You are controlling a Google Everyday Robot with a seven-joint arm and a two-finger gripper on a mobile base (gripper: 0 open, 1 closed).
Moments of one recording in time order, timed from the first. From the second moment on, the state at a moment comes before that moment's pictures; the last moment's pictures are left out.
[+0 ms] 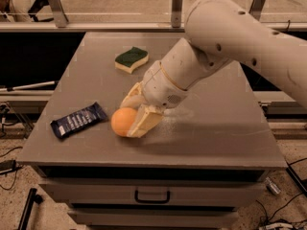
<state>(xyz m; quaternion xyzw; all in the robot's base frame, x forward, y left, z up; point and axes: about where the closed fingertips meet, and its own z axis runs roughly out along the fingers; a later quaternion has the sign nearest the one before) 0.464 0.046 0.861 -0.77 0.54 0.21 0.26</state>
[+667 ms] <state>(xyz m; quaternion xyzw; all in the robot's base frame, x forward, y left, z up) 0.484 0.080 0.858 -0.77 0.53 0.21 0.27</state>
